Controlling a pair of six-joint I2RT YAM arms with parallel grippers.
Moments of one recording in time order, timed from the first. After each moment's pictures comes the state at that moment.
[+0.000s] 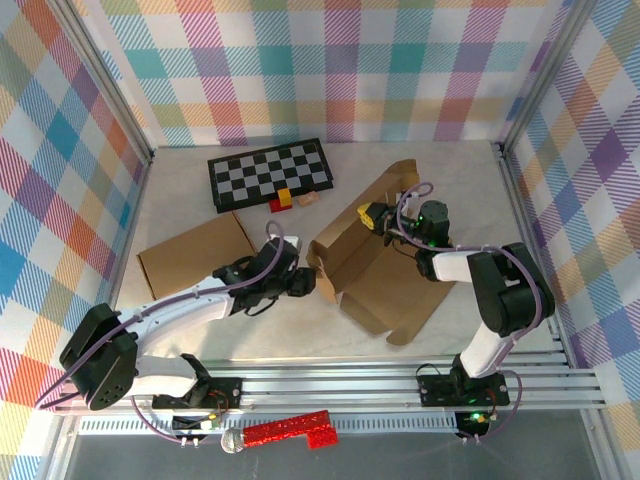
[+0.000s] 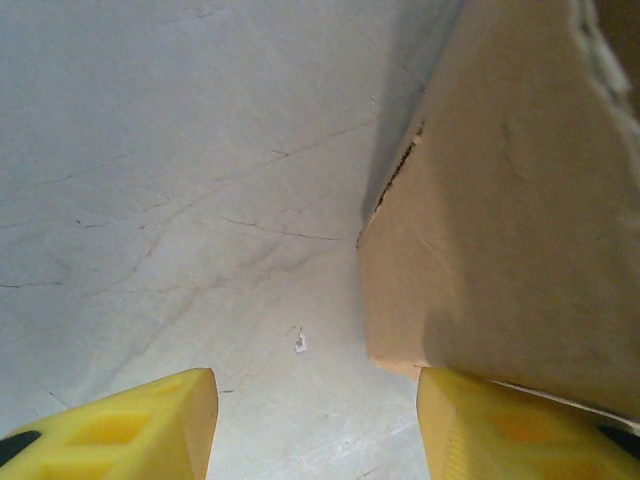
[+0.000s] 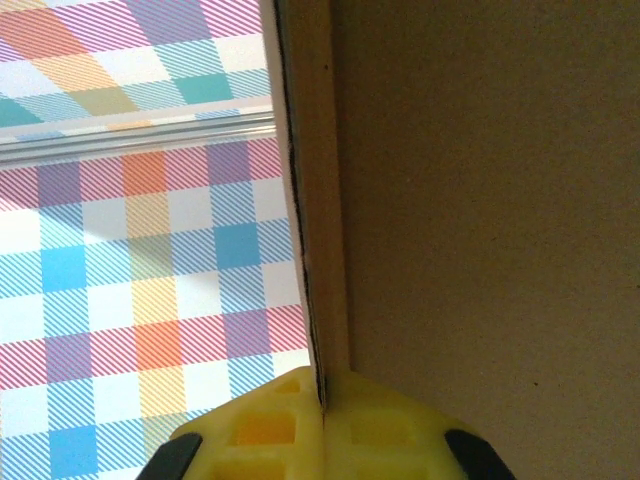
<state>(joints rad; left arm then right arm) -0.79 1.28 0.77 -0.34 -0.07 -0.60 0.29 1.71 0.68 0.94 -0.72 1.57</state>
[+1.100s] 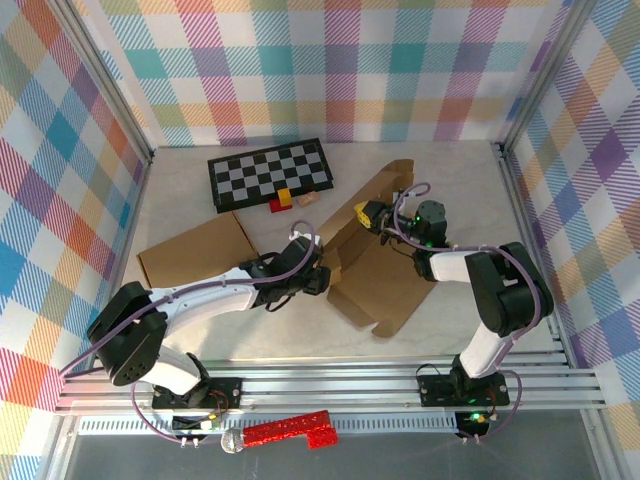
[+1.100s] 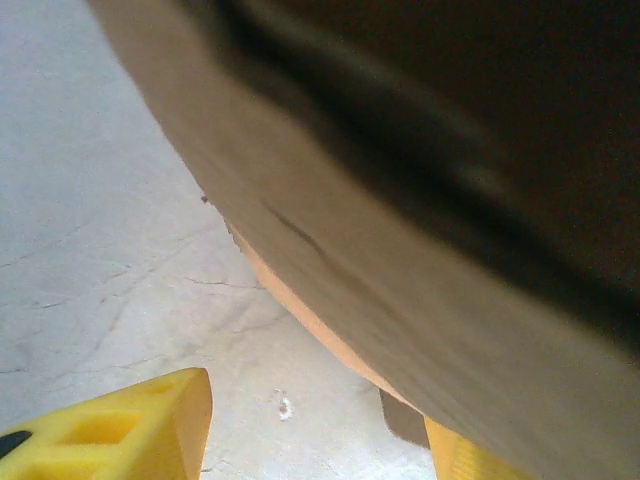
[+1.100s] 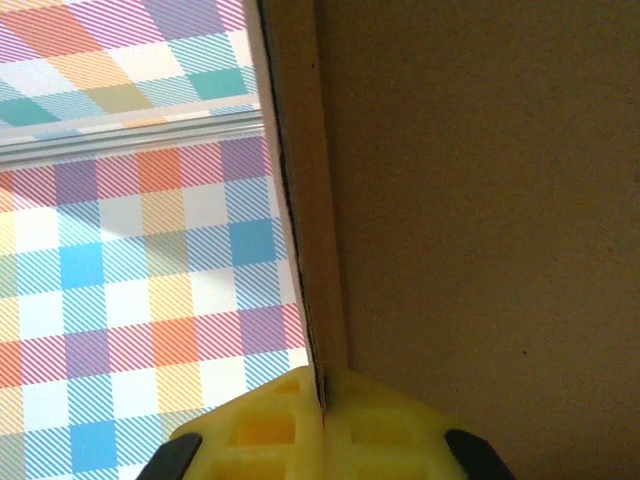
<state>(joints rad) -0.87 1.46 0.88 -0.32 -0.20 -0.52 0.32 1.71 0.69 0.97 -0.69 1.62</state>
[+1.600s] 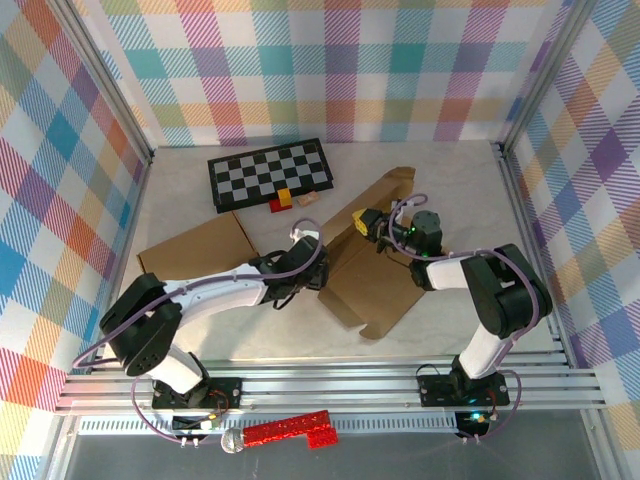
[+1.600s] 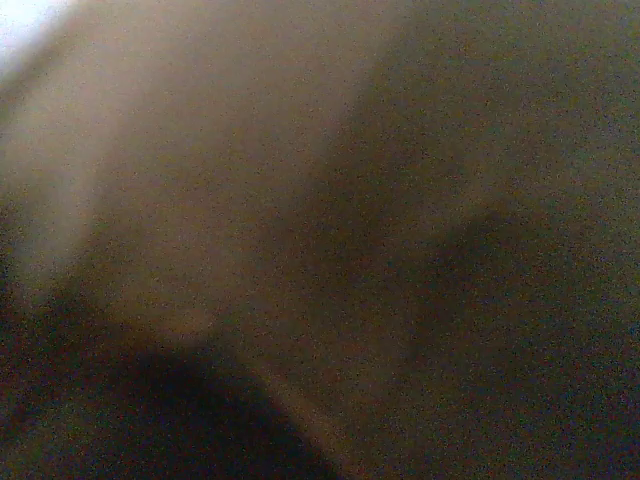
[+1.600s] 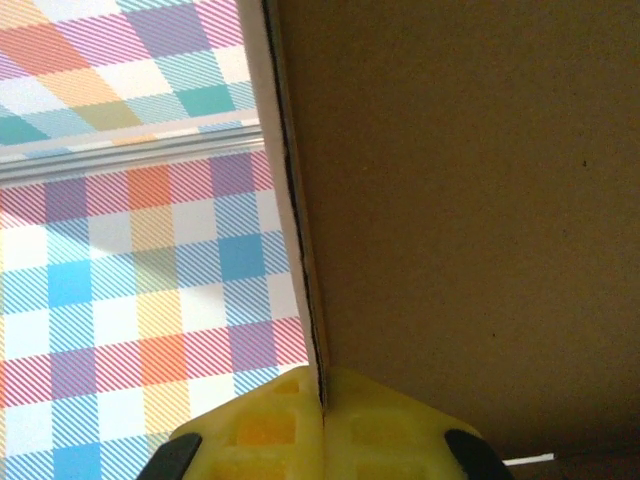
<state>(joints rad) -0.87 1.55 0.93 -0.30 -0.31 -0.56 0.38 1.70 0.61 1.02 -0.59 1.62</state>
